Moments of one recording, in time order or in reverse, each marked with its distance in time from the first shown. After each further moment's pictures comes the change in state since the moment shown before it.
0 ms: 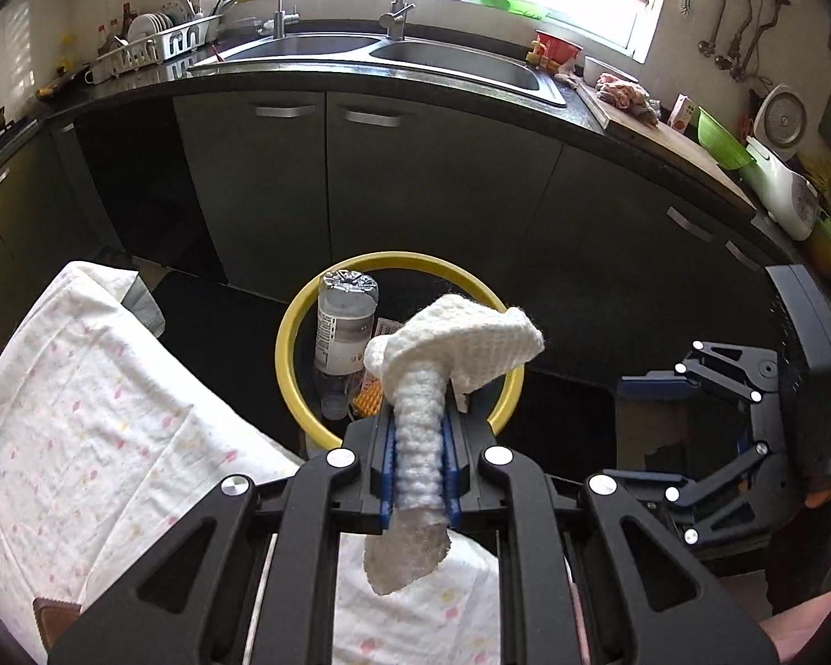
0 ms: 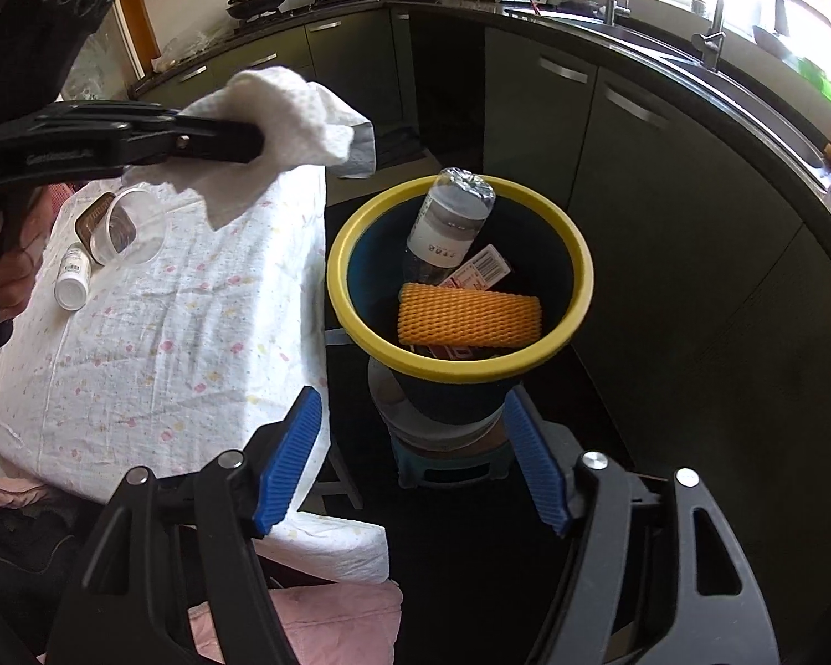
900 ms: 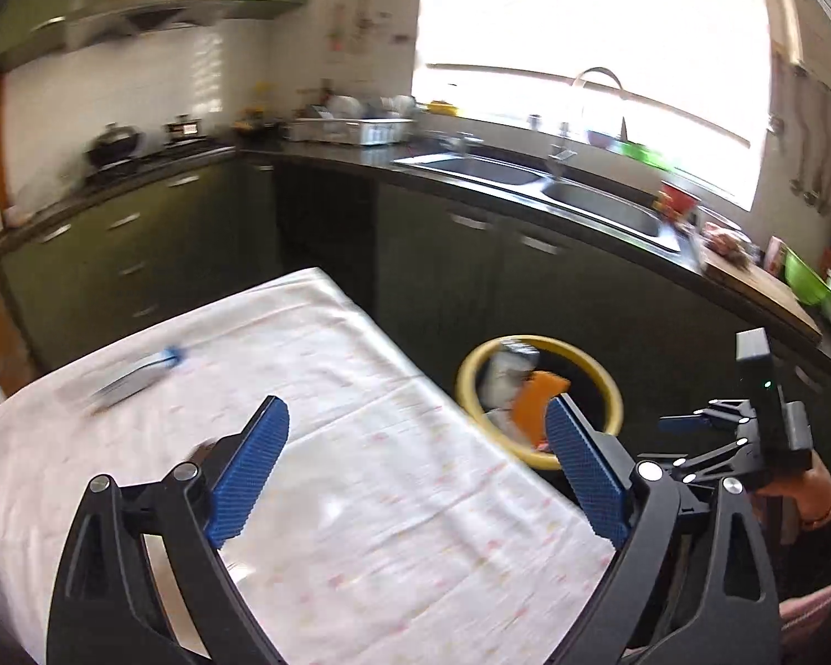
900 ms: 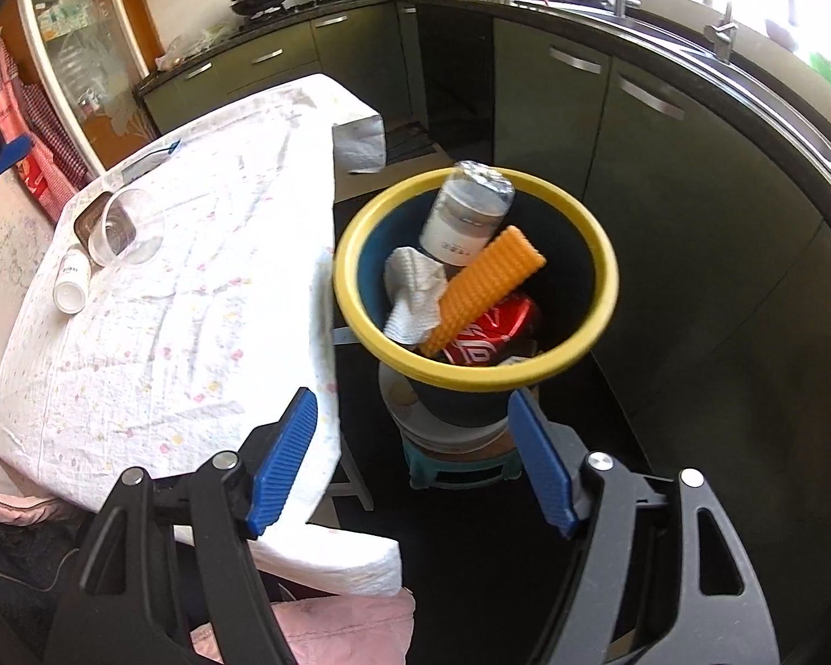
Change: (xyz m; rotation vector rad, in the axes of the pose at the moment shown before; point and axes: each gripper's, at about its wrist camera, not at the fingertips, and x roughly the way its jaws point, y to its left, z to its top) left arm -0.170 0.039 -0.144 -0.274 -0.367 0.381; right arm 0.023 0.028 0.010 -0.042 0.021 0.034
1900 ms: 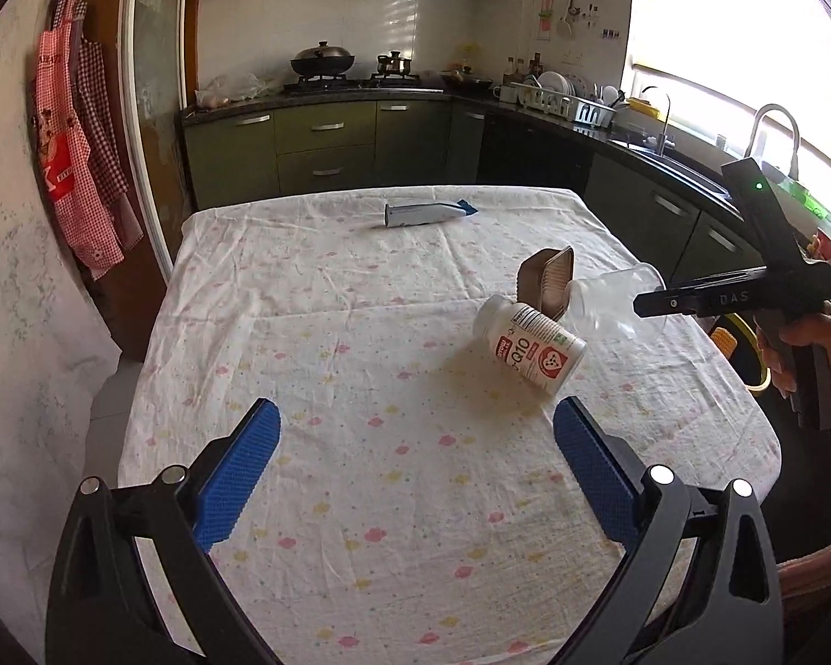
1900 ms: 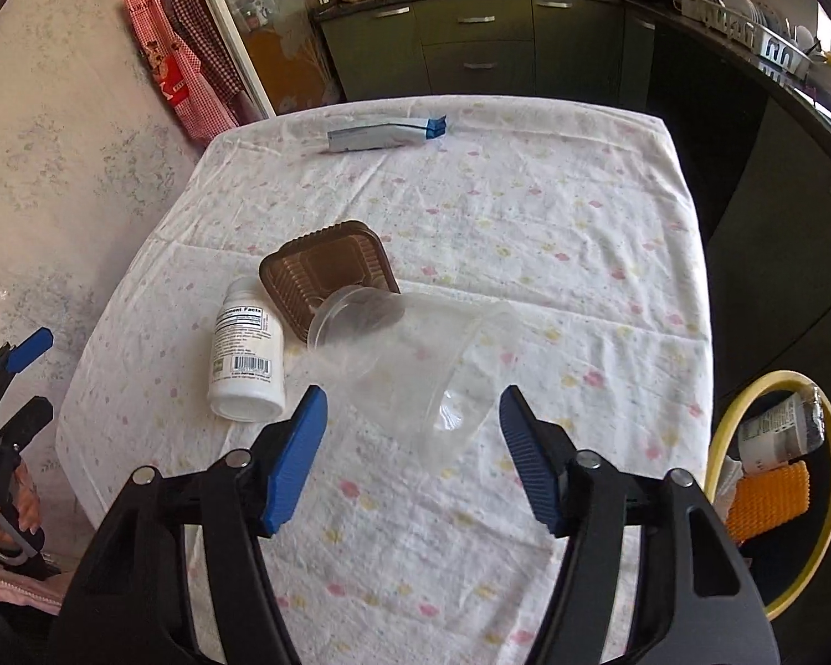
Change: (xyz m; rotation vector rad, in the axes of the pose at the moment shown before) left arm -0.097 0.164 -0.147 -0.268 0.074 0.342; right arm 0.095 0.232 0.117 -0.284 0.104 0.309
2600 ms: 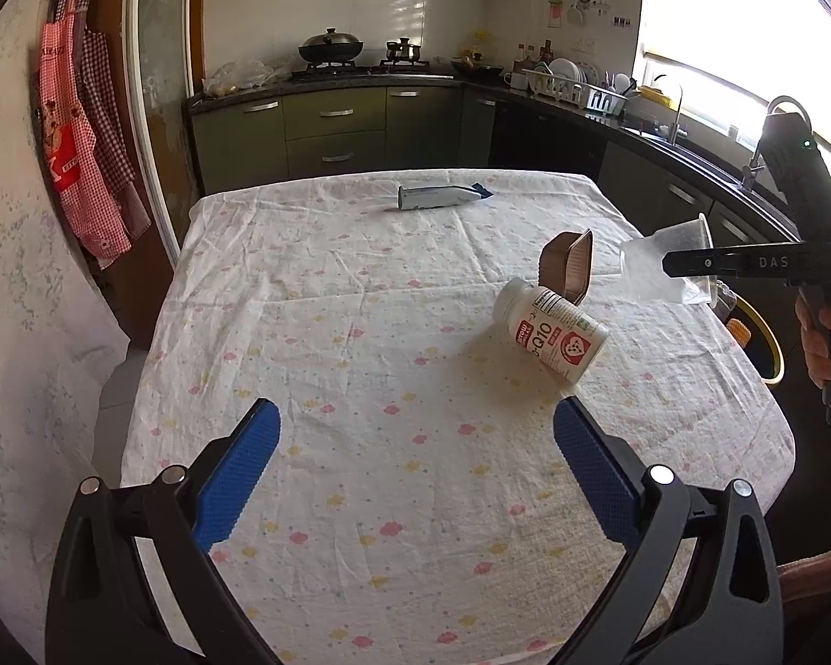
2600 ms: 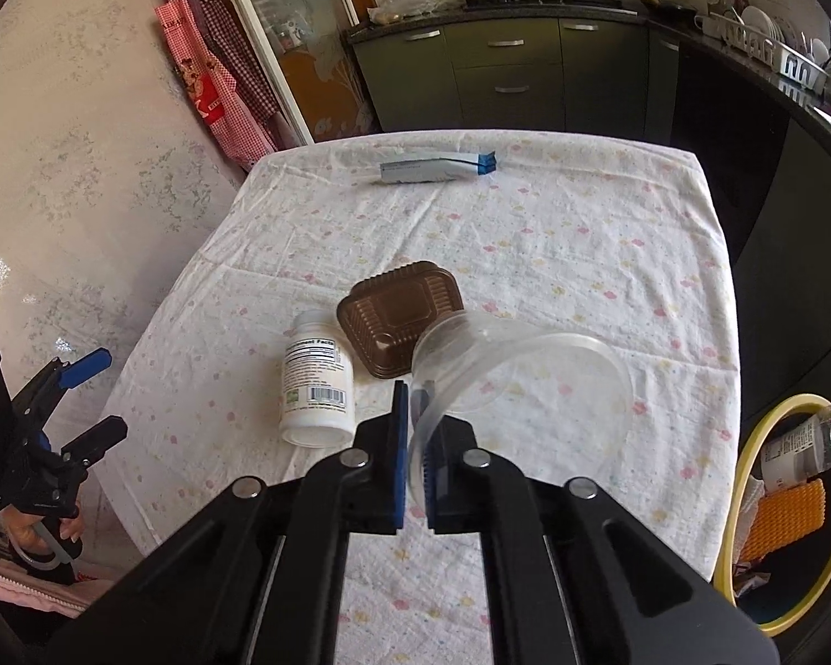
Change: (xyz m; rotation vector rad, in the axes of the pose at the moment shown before) left arm 0.008 0.004 -0.002 -0.004 0.030 0.026; right arm -0.037 0.034 0.002 -0.055 -0.092 0.057
